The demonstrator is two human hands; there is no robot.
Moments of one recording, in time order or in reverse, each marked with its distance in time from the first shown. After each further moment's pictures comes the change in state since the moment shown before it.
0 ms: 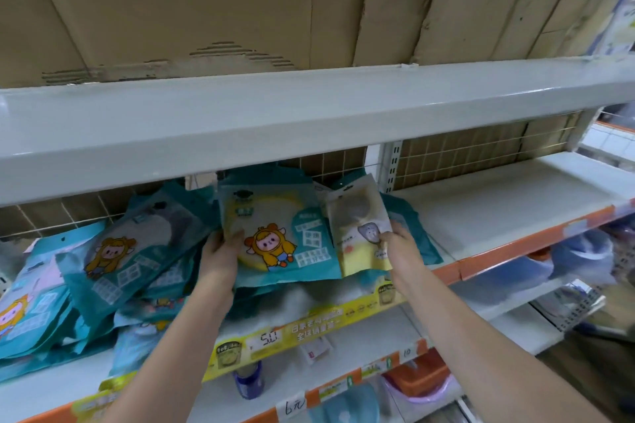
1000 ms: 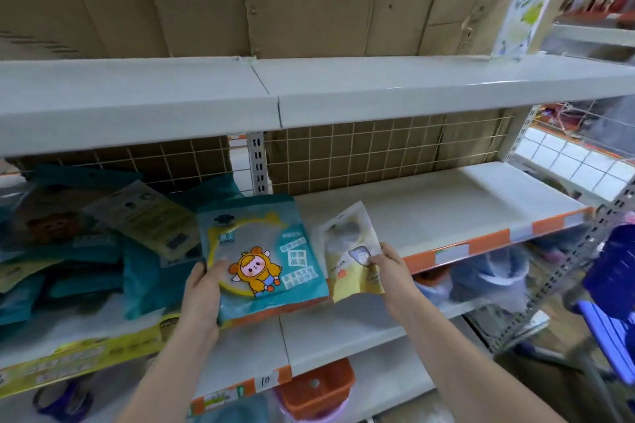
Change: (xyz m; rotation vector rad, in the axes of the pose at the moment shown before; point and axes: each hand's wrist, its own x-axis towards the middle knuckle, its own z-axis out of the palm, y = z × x) left_hand -0.093 -0.125 0.332 -0.143 0.123 -0.165; right_hand 0.171 -0.027 -0.331 -0.077 -0.100 0.108
